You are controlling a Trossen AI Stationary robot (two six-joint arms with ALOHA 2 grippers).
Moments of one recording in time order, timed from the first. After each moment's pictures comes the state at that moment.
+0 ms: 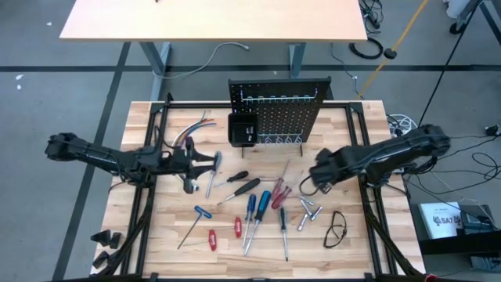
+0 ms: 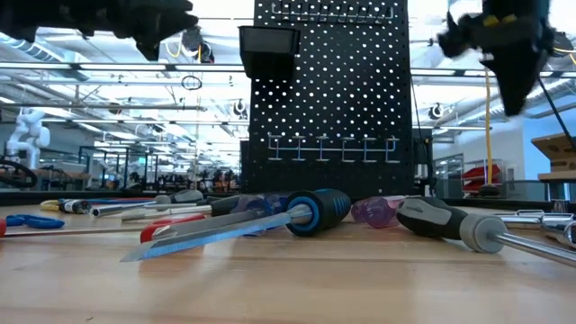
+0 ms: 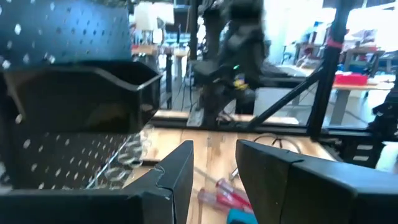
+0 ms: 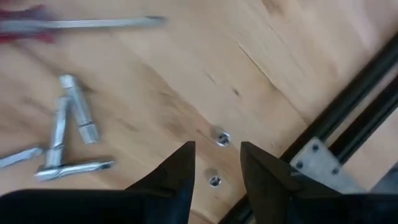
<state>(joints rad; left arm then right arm) -0.15 0.72 0.33 0.44 -0.19 0.00 0.23 1.31 1.06 -1.43 0.20 1.10</state>
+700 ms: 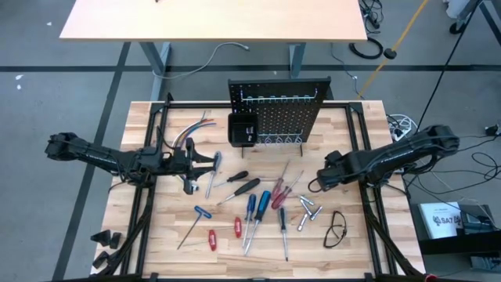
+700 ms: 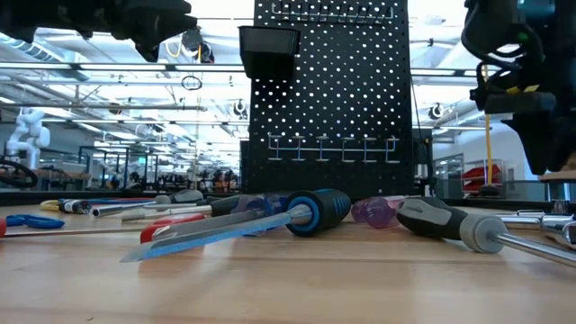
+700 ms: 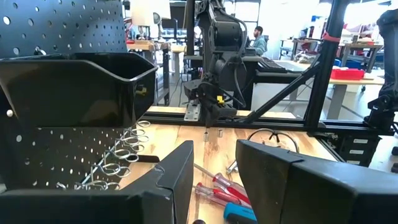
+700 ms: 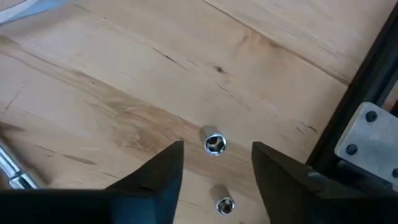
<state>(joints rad) -0.16 0.72 0.33 0.42 -0.19 -0.01 0.22 1.18 0.71 -1.18 0.18 1.36</state>
